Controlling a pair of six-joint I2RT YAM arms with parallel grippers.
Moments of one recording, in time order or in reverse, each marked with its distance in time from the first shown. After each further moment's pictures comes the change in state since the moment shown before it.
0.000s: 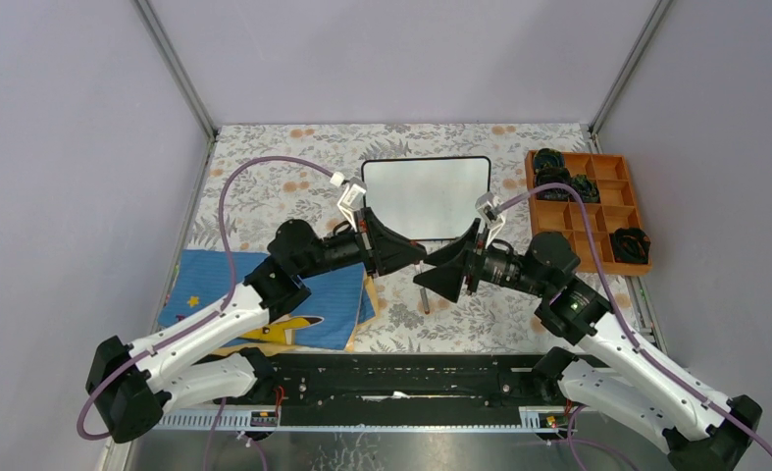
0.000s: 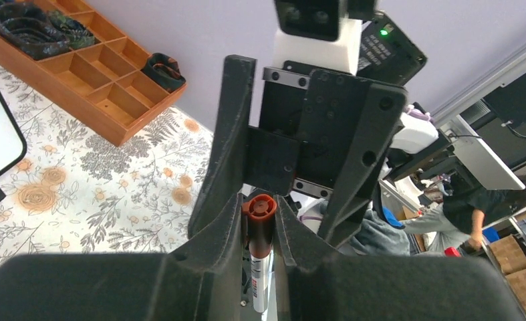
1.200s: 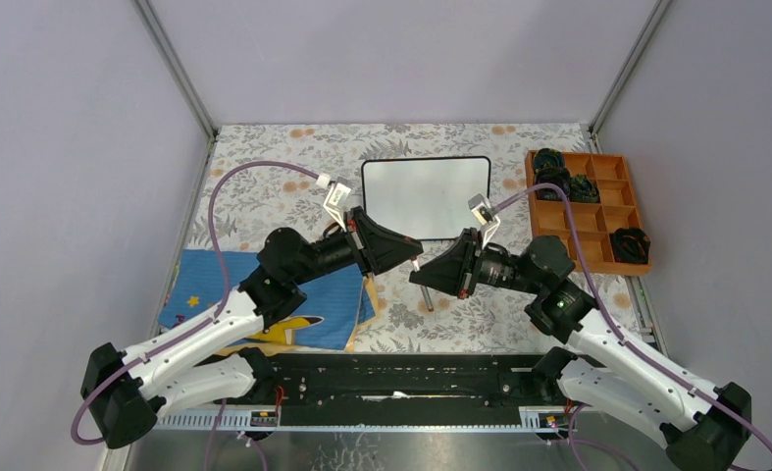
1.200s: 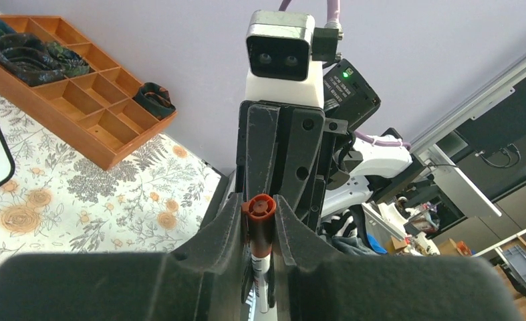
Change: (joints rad) left arm -0.002 -0.058 -0.030 0.079 -0.067 -0.068; right arm 0.002 0.062 -0.066 0.276 -0.147 0.172
